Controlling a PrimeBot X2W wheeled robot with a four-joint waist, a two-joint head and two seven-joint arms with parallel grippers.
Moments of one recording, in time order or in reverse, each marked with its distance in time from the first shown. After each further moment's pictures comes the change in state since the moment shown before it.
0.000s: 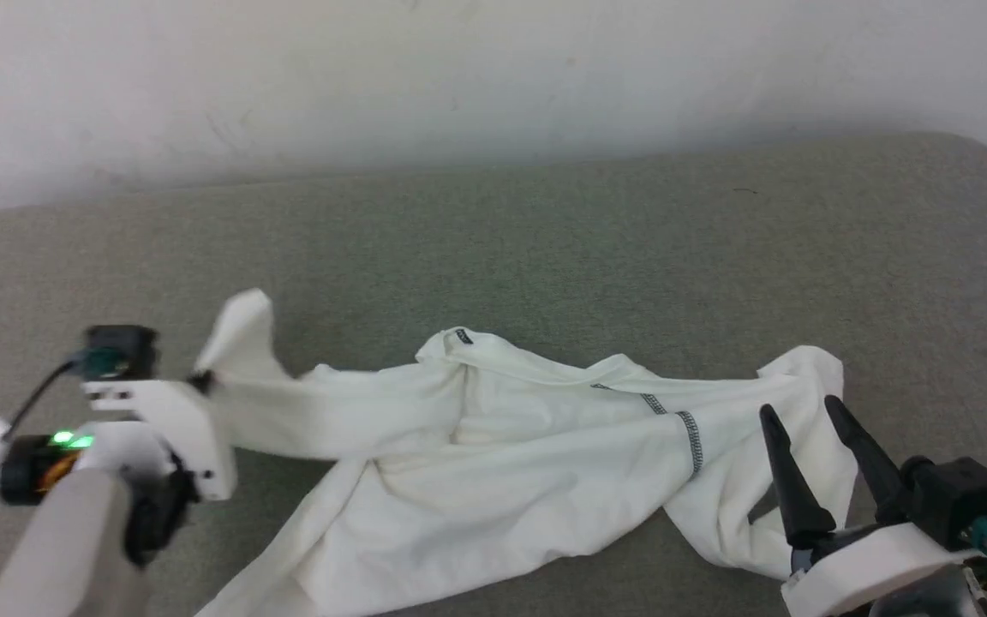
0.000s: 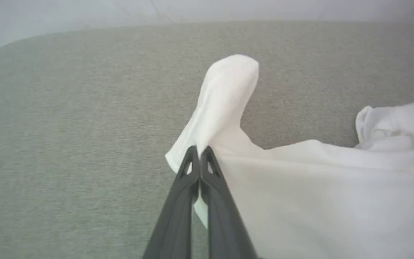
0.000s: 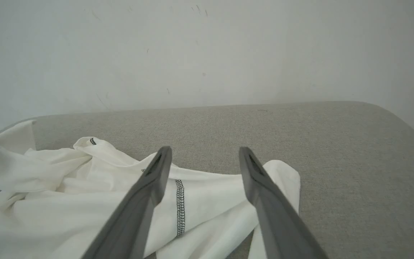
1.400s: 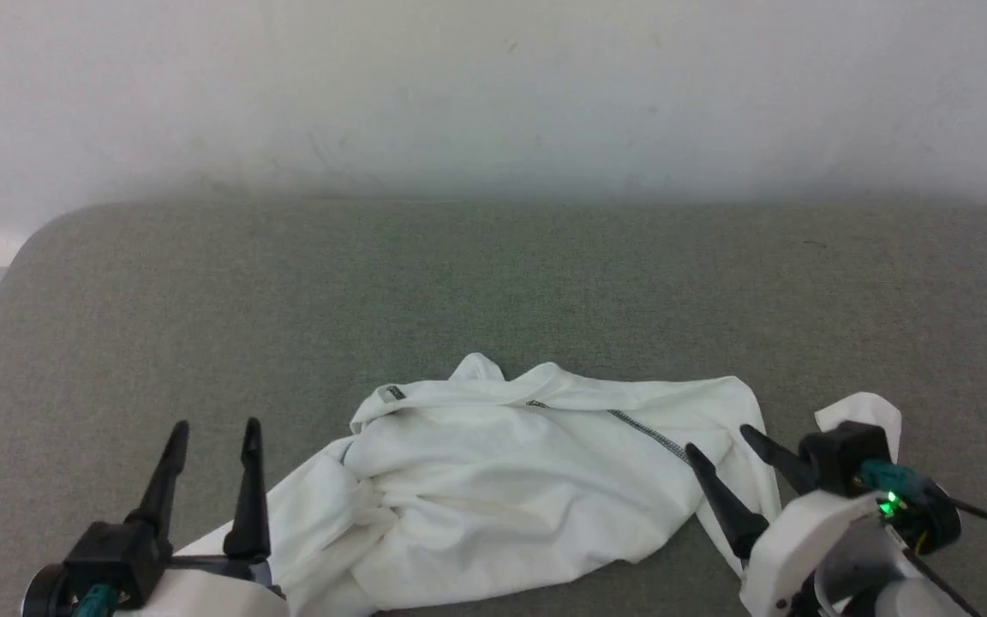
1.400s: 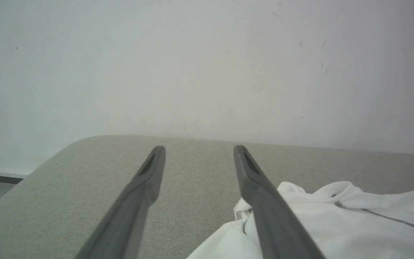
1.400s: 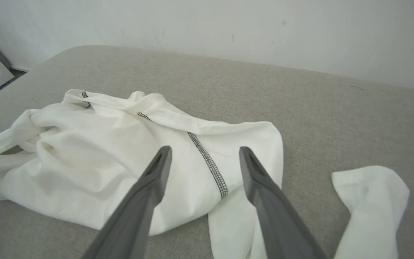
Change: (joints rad) left arm 0.500 -0.094 0.077 -0.532 0.079 0.123 -0.546; right arm -0.083 -0.119 0.160 0.135 0.084 0.000 0.204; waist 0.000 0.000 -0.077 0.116
